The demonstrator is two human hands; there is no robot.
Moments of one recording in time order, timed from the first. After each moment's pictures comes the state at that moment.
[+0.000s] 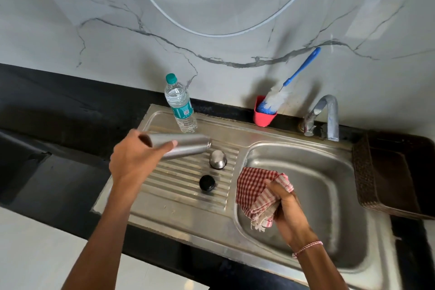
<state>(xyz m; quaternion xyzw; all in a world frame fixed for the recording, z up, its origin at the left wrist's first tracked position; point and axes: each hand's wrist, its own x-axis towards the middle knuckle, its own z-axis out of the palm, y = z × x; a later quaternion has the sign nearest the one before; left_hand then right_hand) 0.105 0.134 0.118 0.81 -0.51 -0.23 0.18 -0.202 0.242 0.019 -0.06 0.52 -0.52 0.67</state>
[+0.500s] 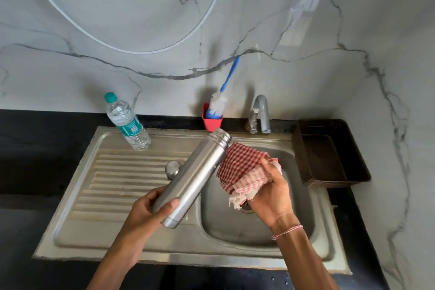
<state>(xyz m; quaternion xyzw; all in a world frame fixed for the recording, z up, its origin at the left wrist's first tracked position) 0.025 0.231 0.068 0.56 -0.45 -0.63 0.27 -0.260 0.258 0.069 0.02 0.33 -0.67 0.66</state>
